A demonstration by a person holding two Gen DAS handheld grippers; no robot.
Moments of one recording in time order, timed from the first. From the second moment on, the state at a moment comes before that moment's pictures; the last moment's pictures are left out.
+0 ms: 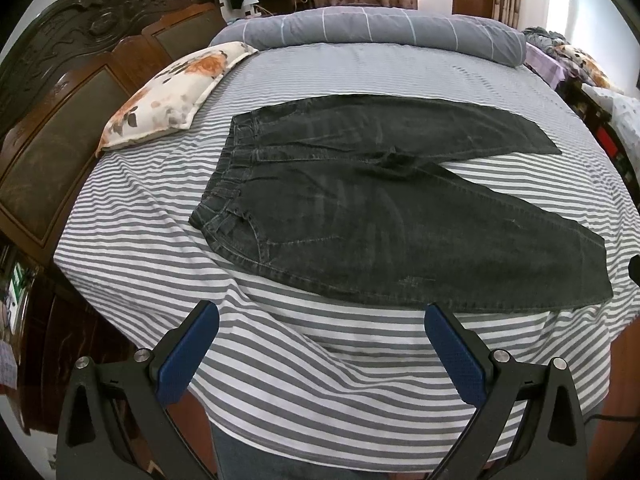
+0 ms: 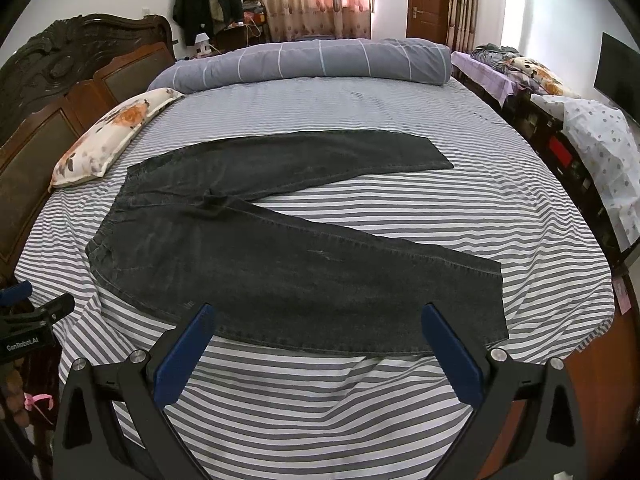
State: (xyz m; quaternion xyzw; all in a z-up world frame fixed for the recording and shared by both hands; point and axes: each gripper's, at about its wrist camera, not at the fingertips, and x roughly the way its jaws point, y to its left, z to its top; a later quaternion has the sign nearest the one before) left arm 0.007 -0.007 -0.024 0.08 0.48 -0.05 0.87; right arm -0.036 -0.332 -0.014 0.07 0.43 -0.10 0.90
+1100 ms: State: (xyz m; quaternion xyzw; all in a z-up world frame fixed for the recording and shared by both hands) left arm 0.007 -0.007 -0.031 0.08 0.48 -0.05 0.87; right arm -0.035 -0.334 -0.024 0.08 0.44 -0.10 0.89
